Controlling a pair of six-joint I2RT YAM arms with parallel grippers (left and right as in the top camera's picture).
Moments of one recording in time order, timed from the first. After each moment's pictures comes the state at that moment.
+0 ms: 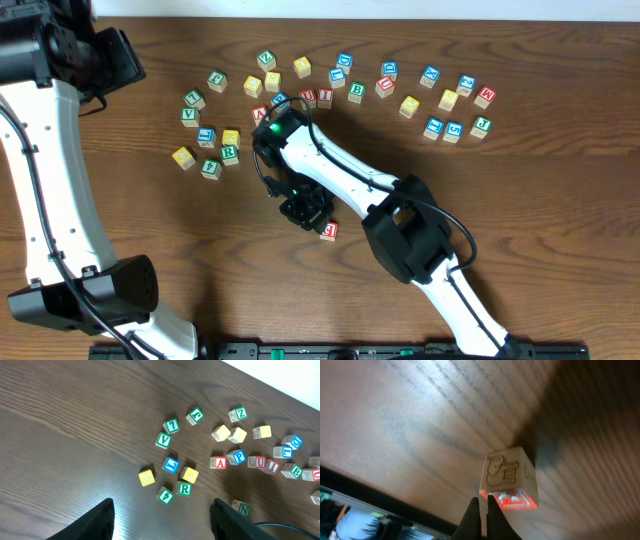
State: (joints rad) left arm 0.22 1.81 2.20 -1.41 0.07 -0.22; right arm 0.81 2.45 2.11 -1.63 -0.16 -0.07
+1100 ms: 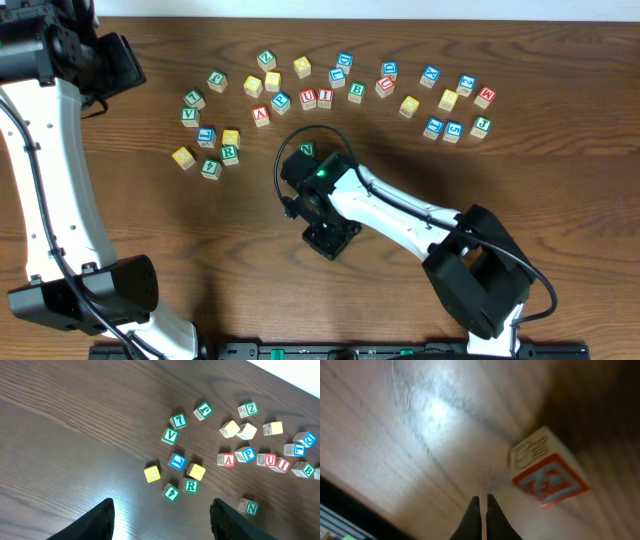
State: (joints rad) left arm 0.22 1.81 2.17 -1.41 0.04 -0.22; right arm 0.83 1.99 1.42 -1.10 -0.18 -0.06
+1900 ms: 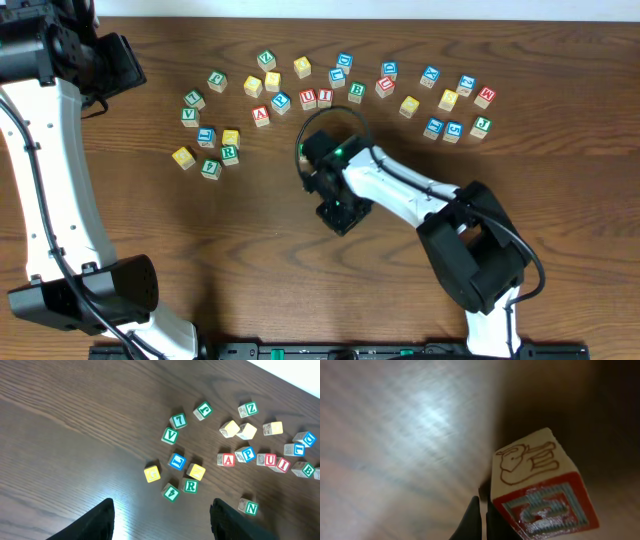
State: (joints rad) left arm 0.22 1.81 2.17 -1.41 0.04 -0.22; right arm 0.70 2.07 1.43 -1.00 -0.12 -0.06
